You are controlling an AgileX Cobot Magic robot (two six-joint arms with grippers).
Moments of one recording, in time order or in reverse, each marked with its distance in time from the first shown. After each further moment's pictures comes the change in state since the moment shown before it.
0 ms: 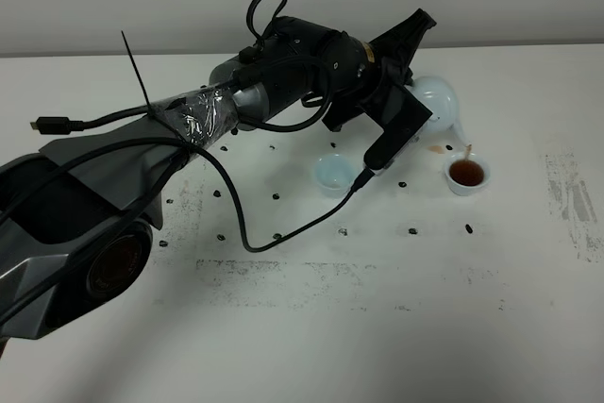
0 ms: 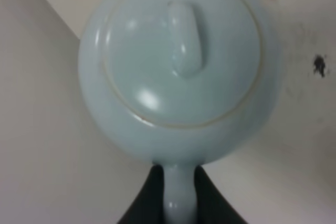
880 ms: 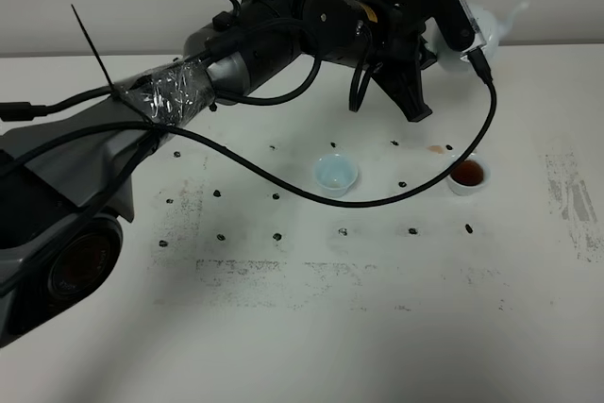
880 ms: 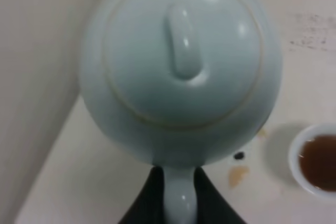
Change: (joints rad) left arm -0.001 -0.096 -0.002 -0.213 0.090 -1.112; right arm 0.000 0.000 0.000 0.000 0.000 0.000
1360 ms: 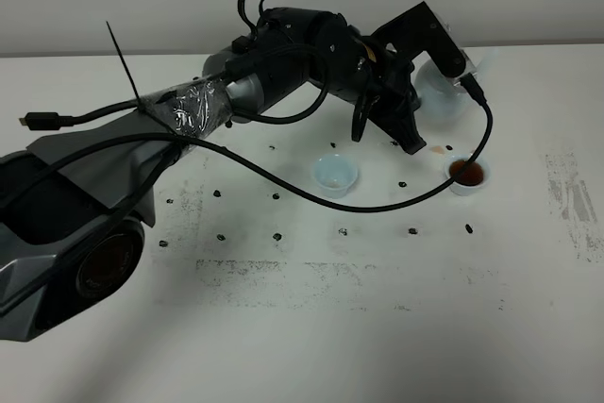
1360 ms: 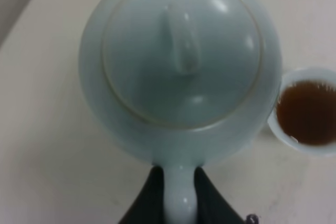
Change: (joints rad) left arm 0.000 0.071 0.000 0.074 0.080 -0.185; right arm 0.000 0.000 0.000 0.001 0.000 0.000
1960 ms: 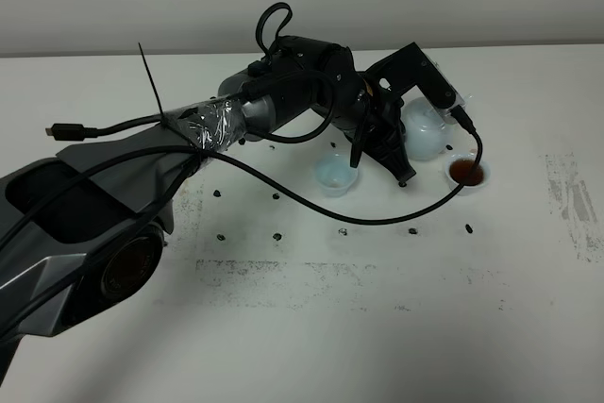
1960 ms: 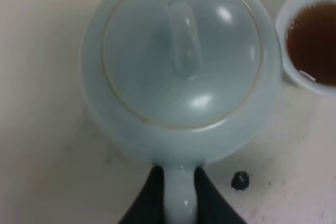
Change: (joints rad) left arm 0.000 0.071 0.000 0.057 0.053 -0.093; right arm 0.000 0.000 0.000 0.000 0.000 0.000
